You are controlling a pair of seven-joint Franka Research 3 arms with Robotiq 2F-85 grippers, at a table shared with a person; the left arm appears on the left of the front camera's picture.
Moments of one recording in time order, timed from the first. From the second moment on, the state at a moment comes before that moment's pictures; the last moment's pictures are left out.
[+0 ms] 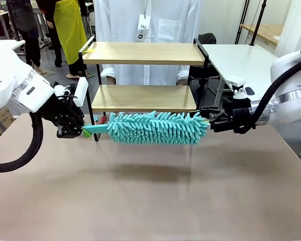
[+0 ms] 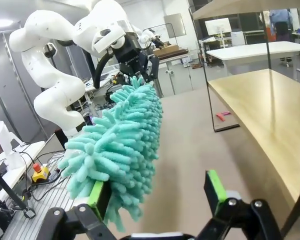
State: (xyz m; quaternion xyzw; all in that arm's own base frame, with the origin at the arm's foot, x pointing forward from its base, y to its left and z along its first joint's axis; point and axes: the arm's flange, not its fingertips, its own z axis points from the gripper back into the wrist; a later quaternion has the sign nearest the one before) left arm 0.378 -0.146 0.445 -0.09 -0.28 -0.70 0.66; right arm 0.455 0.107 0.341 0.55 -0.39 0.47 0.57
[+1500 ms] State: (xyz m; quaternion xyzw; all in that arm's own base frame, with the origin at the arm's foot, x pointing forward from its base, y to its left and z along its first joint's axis) left arm 0.378 -0.147 0.446 -0.09 -0.28 -0.70 0.65; right arm 0.440 0.063 0.359 0.55 -0.42 0.46 0.56
